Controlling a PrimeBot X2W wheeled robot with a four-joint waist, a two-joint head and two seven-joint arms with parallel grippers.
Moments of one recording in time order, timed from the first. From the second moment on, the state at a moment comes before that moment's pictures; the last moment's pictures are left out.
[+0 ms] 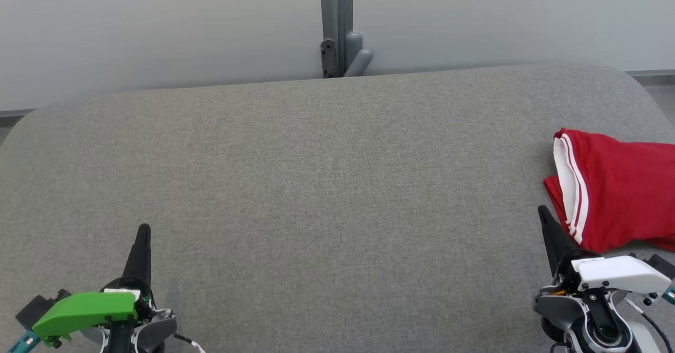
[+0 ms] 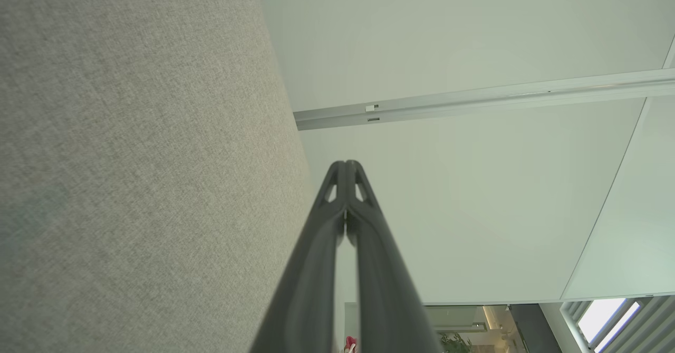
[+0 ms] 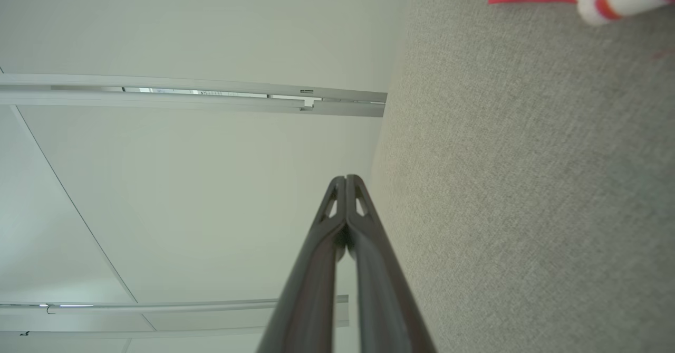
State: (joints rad) left arm -0.09 0.05 0.10 0.26 -1.50 -0.12 0.09; right arm -0.11 -0.05 -0.09 0.27 1.49 0.13 0.08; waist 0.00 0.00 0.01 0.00
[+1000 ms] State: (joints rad) left arm -0.10 0.05 0.12 0.24 -1.61 -0.13 0.12; right arm -0.11 -0.05 -0.11 0.25 1.61 0.13 0.11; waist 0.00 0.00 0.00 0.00
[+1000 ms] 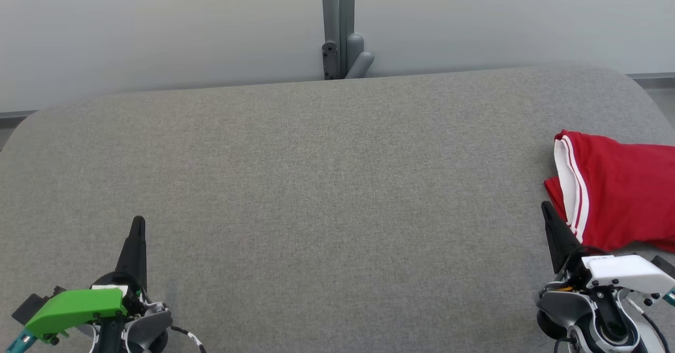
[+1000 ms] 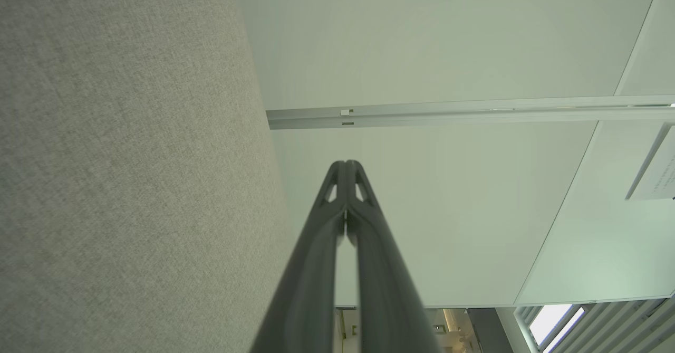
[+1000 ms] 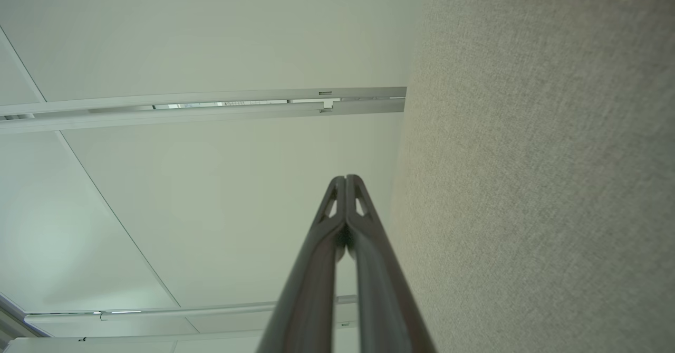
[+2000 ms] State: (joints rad) left arm -0.10 0.05 0.12 0.24 -1.61 -0.13 0.12; right arm -0.11 -0.05 -0.11 0.25 1.61 0.13 0.11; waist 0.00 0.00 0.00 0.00
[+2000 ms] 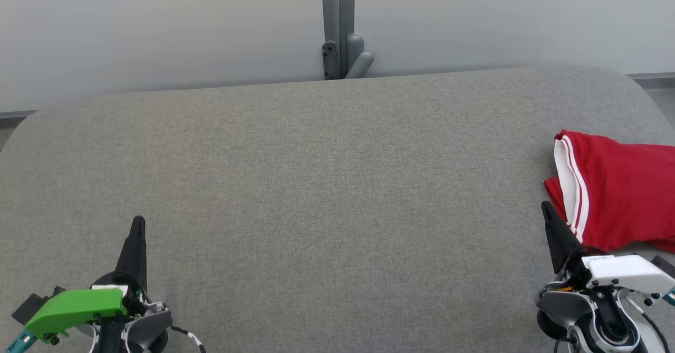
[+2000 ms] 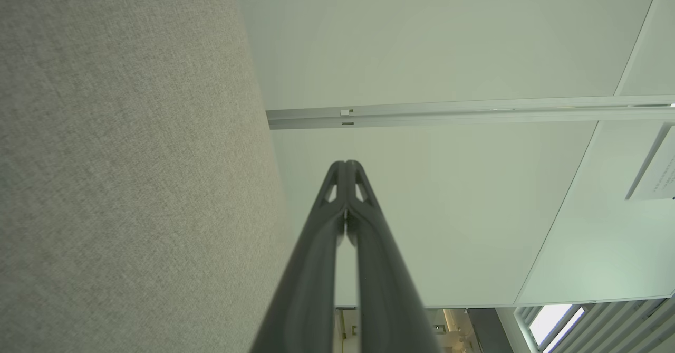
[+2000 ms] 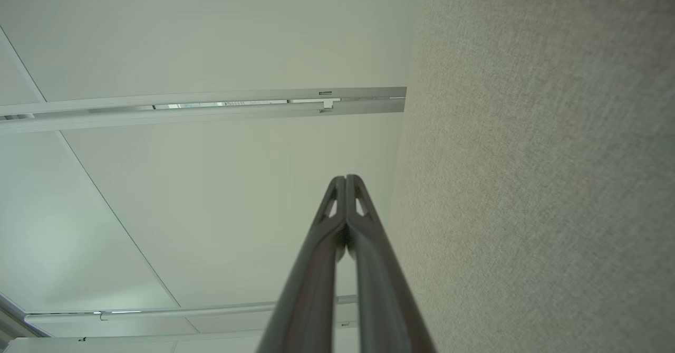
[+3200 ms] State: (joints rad) left arm -0.10 0.05 0.12 0.24 -1.61 -0.13 0.12; right arm -0.11 -0.05 -0.11 0.25 1.61 0.13 0.11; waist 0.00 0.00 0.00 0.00
